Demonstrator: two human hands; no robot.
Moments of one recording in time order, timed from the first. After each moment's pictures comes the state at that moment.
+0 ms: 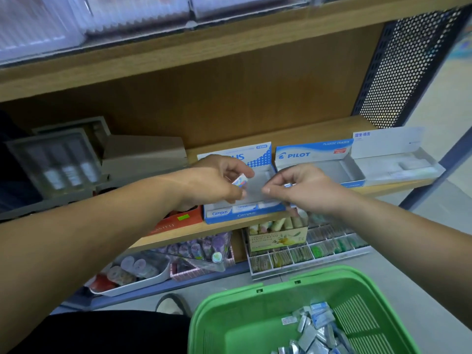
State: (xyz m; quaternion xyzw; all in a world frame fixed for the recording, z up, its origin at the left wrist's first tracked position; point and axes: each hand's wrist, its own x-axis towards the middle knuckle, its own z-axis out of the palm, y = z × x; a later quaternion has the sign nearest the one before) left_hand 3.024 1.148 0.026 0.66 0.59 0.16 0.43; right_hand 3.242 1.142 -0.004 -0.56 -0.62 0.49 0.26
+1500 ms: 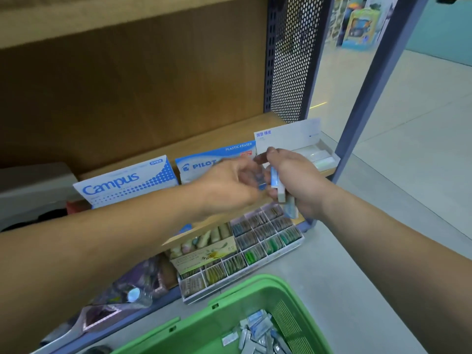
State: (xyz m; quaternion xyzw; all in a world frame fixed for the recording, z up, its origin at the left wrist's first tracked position) left_hand 3.228 1.188 -0.008 0.70 0.51 0.17 0.47; right_hand 3.387 1.171 -0.021 -0.59 -0.39 0.54 0.45
